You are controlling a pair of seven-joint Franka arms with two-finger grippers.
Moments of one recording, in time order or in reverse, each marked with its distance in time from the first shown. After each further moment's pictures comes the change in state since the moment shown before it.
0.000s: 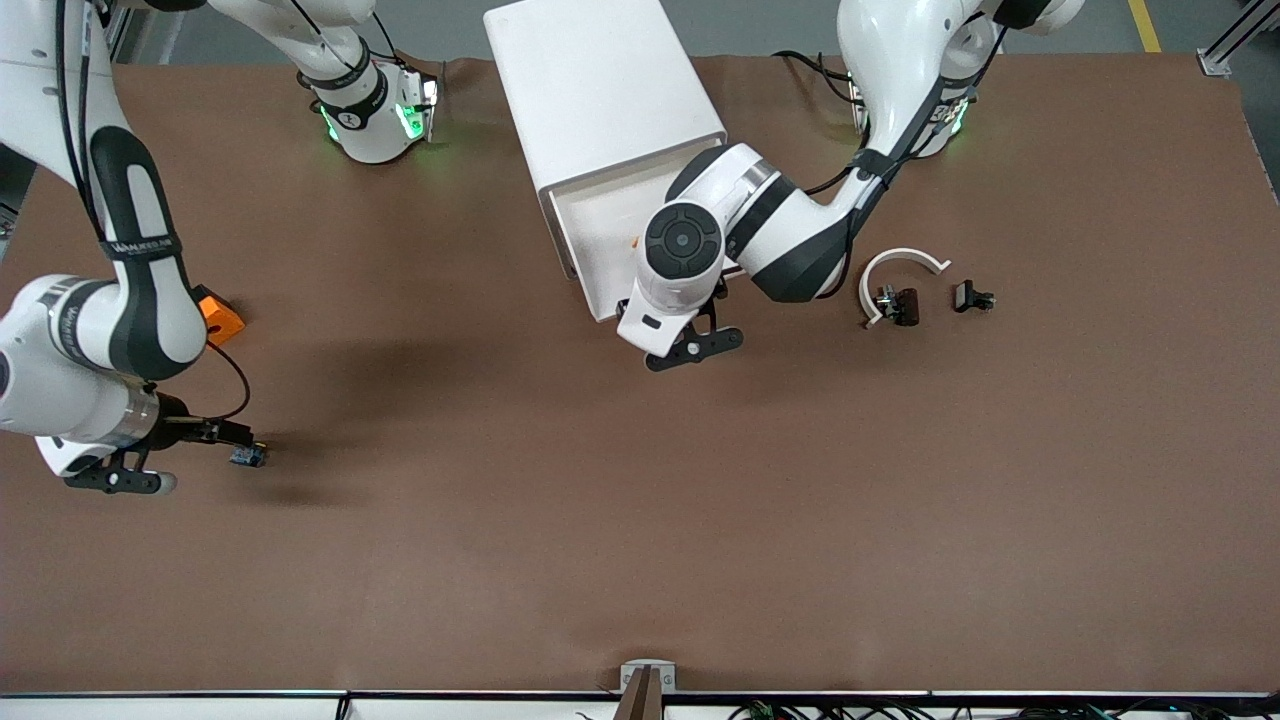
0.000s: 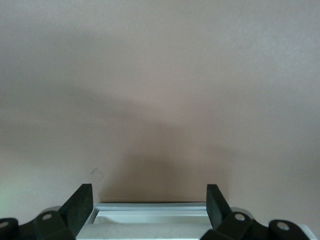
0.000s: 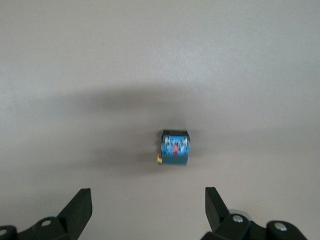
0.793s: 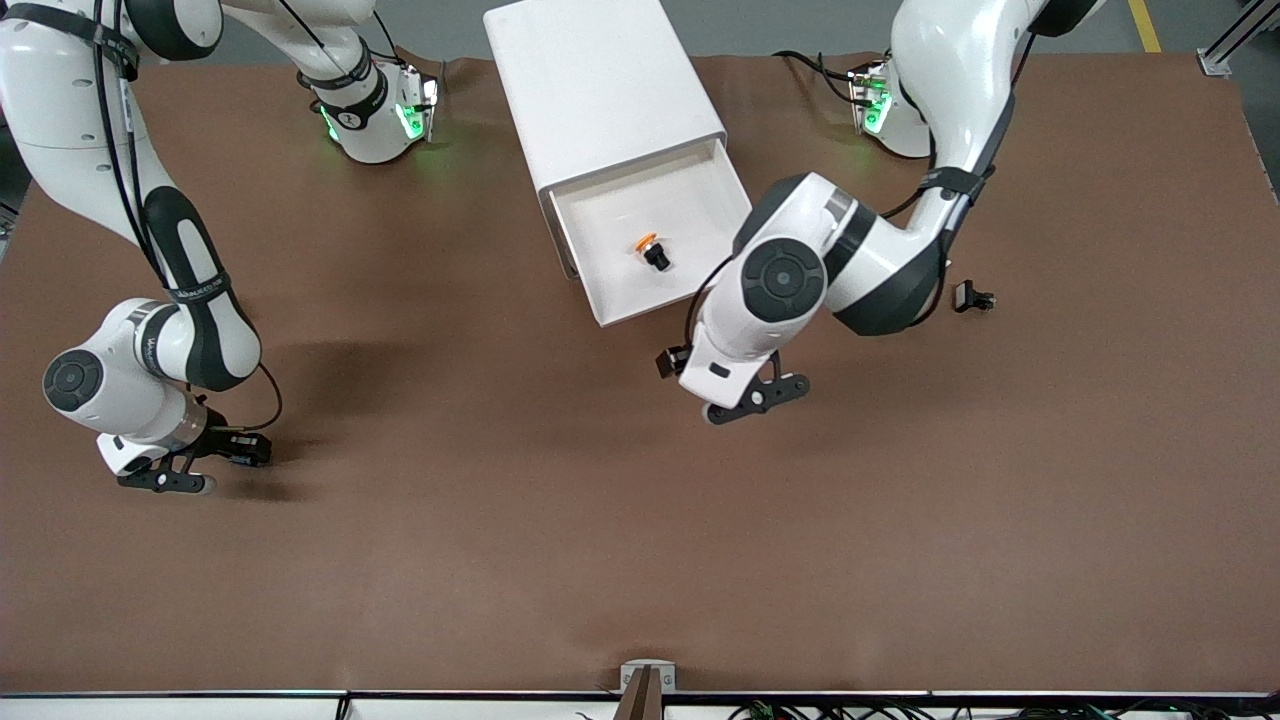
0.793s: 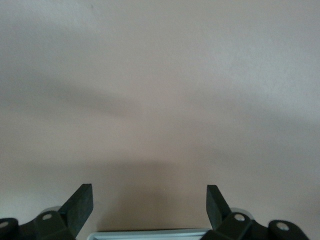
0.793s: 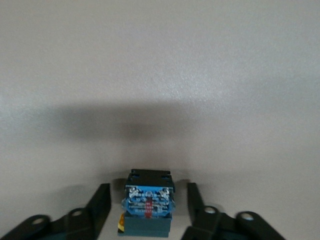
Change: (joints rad) left arm 0.107 0.001 0.001 0.070 -0.001 0.044 0.060; right arm -0.014 0.175 -0.010 -0.106 0.000 0.400 -0.037
